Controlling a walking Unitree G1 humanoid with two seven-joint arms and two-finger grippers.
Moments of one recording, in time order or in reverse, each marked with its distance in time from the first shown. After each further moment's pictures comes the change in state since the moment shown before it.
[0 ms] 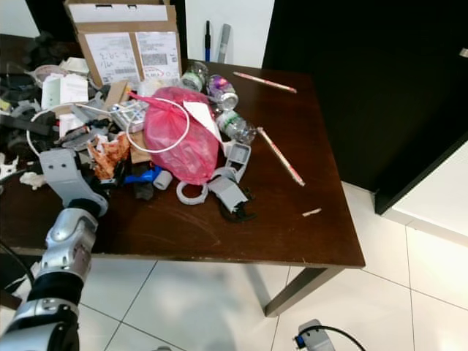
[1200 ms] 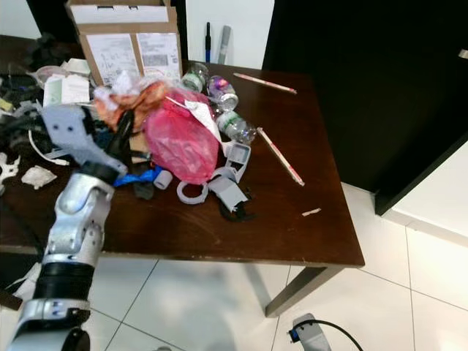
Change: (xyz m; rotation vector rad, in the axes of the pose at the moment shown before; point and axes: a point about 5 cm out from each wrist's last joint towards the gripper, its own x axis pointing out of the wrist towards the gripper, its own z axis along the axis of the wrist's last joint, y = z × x) left arm -0.005 -0.088 0.099 0.042 -0.371 -0.421; right arm 0.002 0.009 0.017 -0.006 -0.038 0.019
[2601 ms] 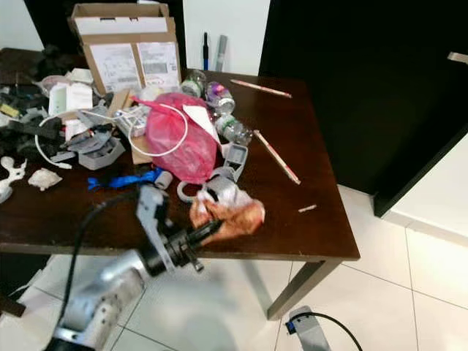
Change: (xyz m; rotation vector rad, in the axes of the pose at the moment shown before) left arm -0.102 -0.095 -0.079 -0.564 0.527 -0.497; right arm 0.001 -0.002 0.011 0.001 -0.020 -0.021
